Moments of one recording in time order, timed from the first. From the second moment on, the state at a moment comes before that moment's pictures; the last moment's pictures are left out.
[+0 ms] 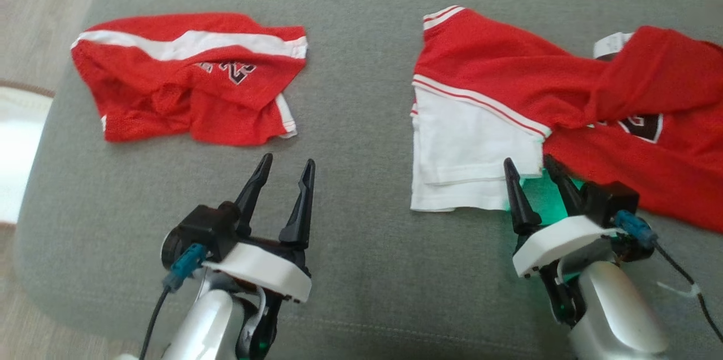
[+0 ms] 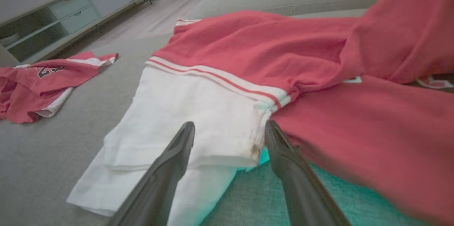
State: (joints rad) left arm -0.15 0.05 -0.37 0.20 -0.29 -0.02 -0.25; right arm -0.26 -0.05 0.13 0.53 0.19 0.13 -0.17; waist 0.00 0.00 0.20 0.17
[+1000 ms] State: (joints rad) left arm -0.17 0.05 -0.38 0.22 -0.30 0.00 -0.25; right arm -0.38 -0.05 0.17 0.47 0.24 0.13 -0.17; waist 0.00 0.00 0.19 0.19
